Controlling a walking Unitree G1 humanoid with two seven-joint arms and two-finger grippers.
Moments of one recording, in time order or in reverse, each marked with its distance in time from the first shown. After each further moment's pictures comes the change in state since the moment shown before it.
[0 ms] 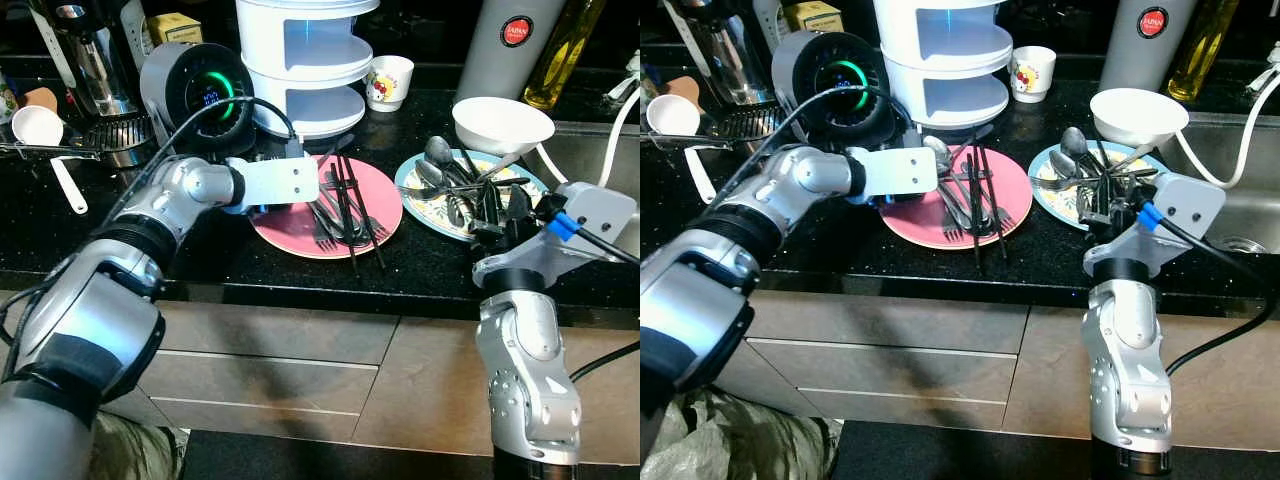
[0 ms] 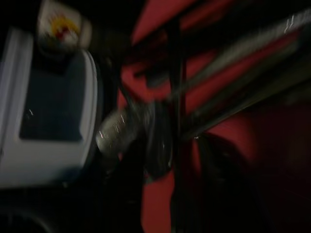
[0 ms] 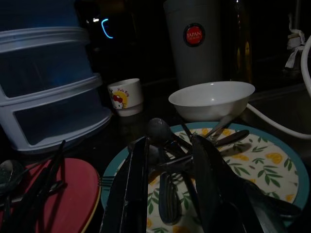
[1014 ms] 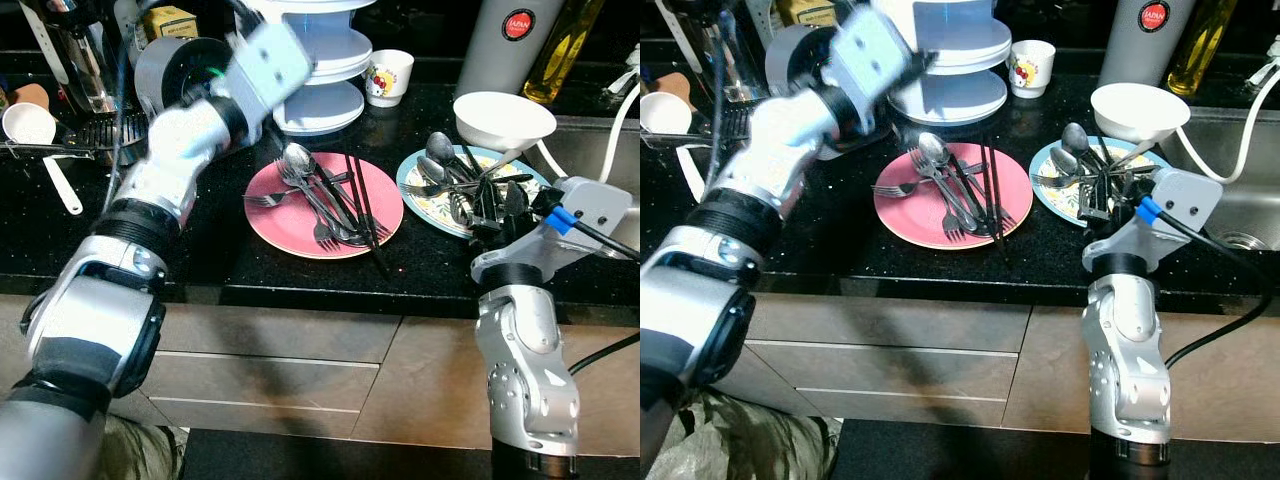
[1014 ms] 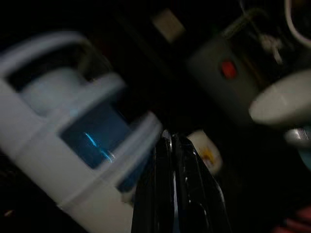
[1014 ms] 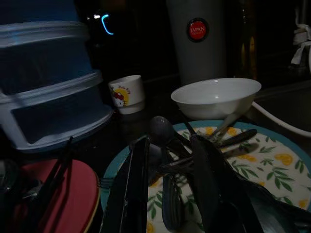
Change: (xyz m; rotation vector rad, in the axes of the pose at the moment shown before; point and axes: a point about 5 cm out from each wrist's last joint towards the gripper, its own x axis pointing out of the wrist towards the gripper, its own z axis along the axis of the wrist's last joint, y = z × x) left arm -0.061 0.087 0.056 -0.272 -0.530 0.596; right arm 0.008 0.004 -0.003 0.012 0.009 0.025
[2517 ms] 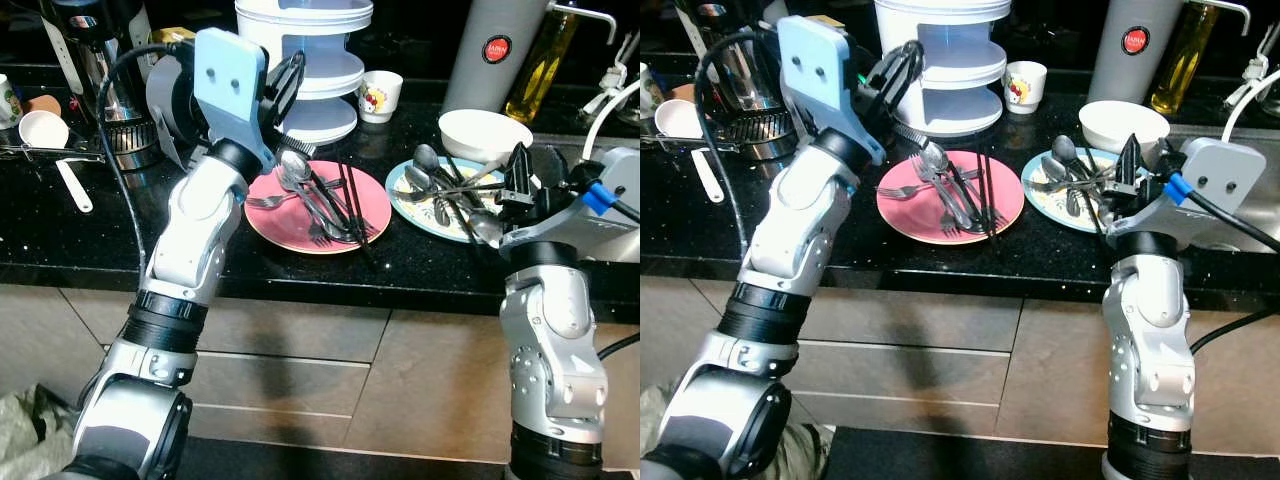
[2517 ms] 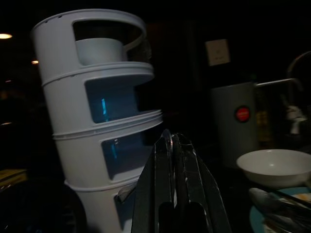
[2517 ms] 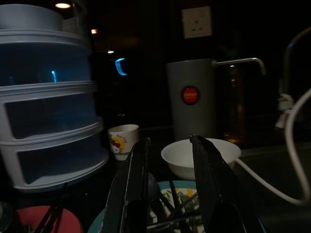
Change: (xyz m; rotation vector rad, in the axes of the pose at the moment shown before) left arm -0.031 -0.057 -0.008 -0.401 0.061 0.286; right arm 0.009 -0.009 0.033 -0.077 -0.135 -0.005
